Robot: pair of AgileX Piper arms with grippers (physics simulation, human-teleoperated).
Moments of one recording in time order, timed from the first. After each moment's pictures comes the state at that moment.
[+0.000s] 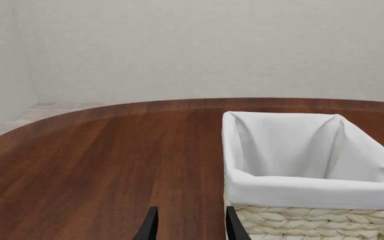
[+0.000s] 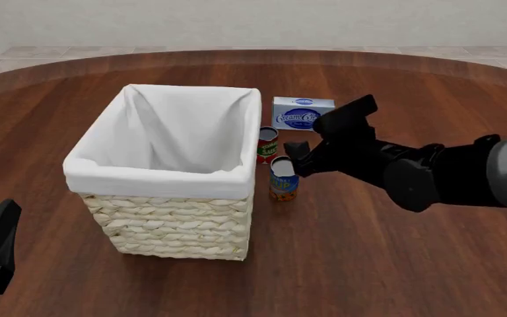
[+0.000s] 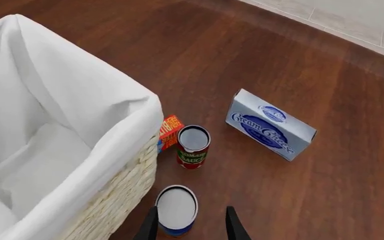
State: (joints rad) left arm 0.00 0.01 0.00 0.00 0.00; right arm 0.49 1.60 -0.74 -0.34 -0.10
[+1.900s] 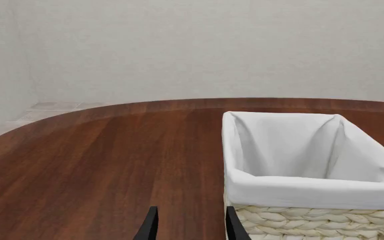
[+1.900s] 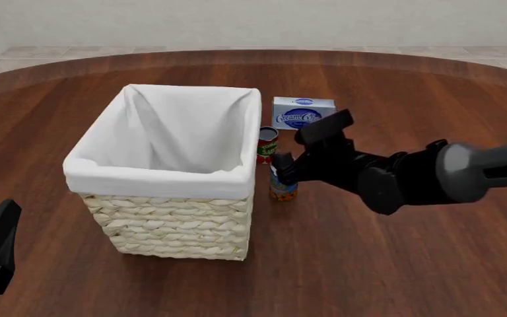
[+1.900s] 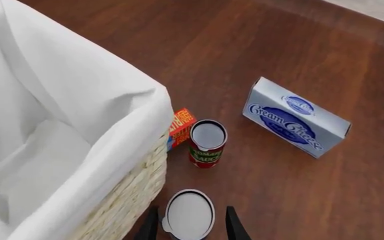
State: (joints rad) left arm 0.00 0.01 0.00 0.00 0.00; right arm 0.52 1.75 -0.80 -0.40 -0.05
